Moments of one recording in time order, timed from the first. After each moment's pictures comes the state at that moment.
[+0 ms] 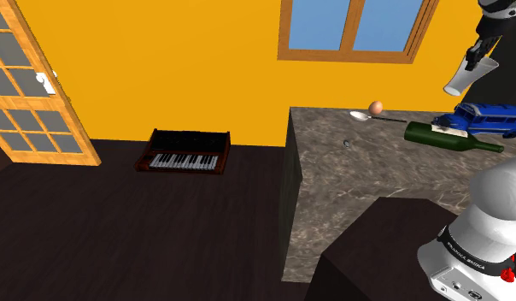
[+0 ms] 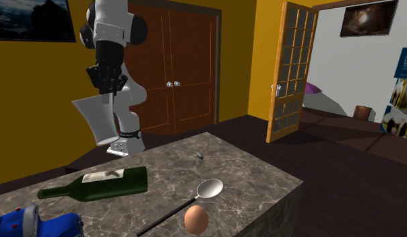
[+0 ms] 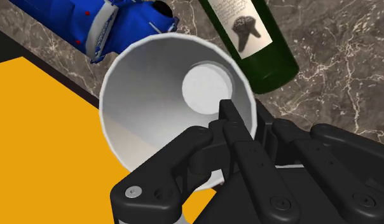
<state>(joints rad) -0.44 -0.40 -0.47 -2.09 -0.40 1.99 -0.63</state>
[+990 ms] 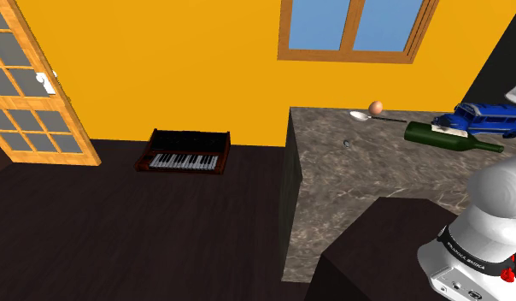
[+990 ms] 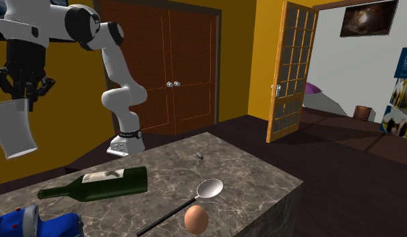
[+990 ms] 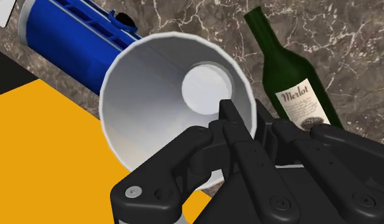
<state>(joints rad) -0.50 -0.35 -0.79 -1.99 -0.36 2.05 -1.02</state>
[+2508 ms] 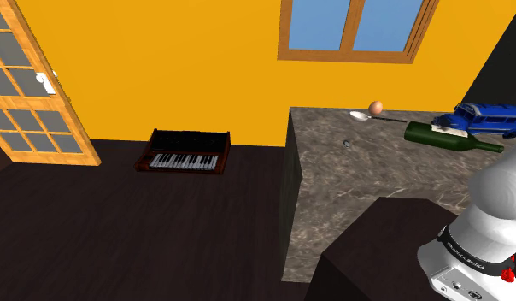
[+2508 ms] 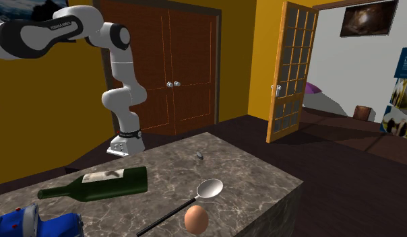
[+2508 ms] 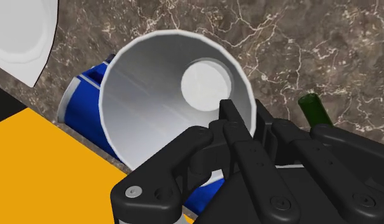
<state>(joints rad) -0.46 0.05 -1.23 -1.88 0.13 2.23 -1.58</state>
